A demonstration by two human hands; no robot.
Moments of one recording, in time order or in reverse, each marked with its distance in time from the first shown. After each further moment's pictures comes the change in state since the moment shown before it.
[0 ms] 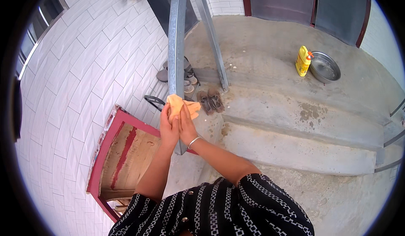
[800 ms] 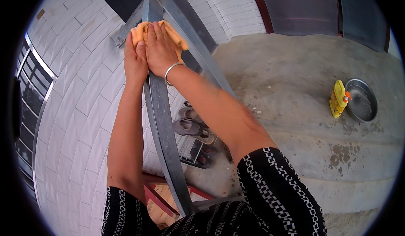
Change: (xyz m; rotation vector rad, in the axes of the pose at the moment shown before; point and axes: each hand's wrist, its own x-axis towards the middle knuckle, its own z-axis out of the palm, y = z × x) left_hand 0.499 0.082 0.065 0.312 0.214 0.373; right_hand 0.535 -0.030 -0.075 -0.064 0.162 -0.474
